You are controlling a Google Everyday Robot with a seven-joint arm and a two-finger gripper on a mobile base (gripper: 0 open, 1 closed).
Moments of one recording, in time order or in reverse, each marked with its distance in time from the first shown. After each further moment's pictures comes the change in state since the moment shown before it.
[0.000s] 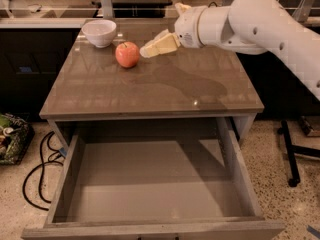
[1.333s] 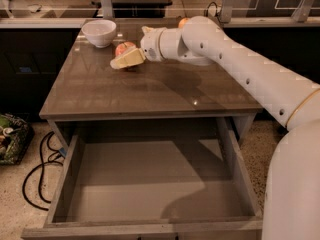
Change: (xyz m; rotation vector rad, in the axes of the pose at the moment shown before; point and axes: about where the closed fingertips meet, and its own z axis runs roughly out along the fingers) arm 0.030 0.039 0.128 -0.139 -0.038 0.126
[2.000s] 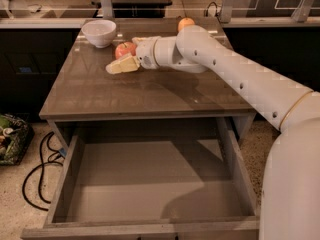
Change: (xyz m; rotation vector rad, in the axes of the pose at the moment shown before) arm 0.015 0.021 0.020 -0.047 0.000 0.033
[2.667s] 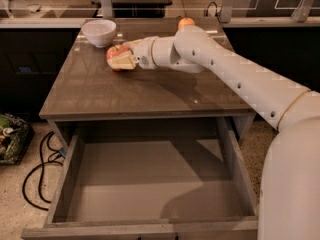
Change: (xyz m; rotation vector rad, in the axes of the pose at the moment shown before) arm 0.000 0.004 0.005 -0.009 0.000 0.000
